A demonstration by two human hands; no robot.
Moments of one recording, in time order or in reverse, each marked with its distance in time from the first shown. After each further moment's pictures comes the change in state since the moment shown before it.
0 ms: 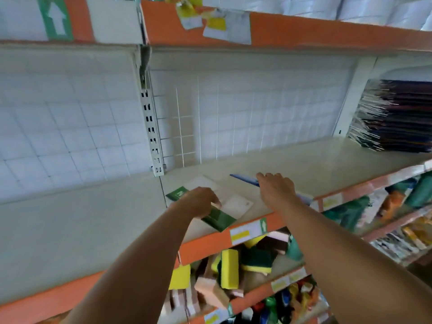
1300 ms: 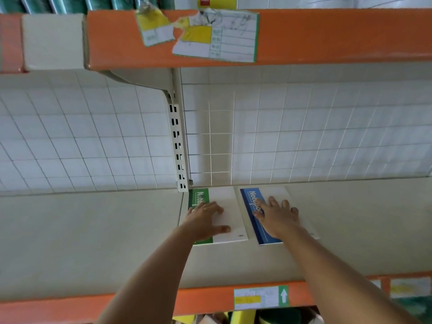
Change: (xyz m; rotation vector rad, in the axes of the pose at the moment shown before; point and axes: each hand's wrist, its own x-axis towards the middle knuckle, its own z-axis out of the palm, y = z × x) left_hand 0.054 -0.041 0.020 -0.200 0.156 -0.295; right_hand 0.123 -0.025 0.063 0.148 -0.227 -0.276
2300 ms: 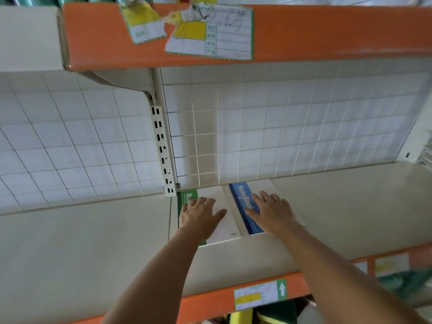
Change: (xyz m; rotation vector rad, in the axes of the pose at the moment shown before) left_hand 0.018 0.014 0.004 0.185 0.118 -0.048; right_hand -0.012 0.003 -0.005 0.063 0.103 0.003
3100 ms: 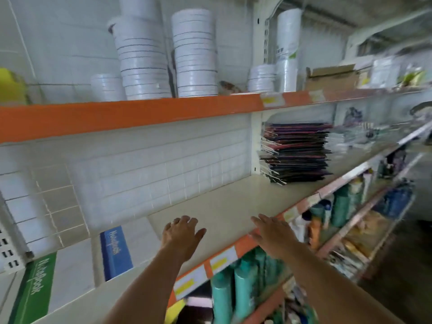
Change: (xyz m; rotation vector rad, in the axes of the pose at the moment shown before) left_hand -0.028 0.283 0.001 0.143 0.053 0.393; right_hand -0.188 0.278 -0.054 -0.015 0.088 0.344
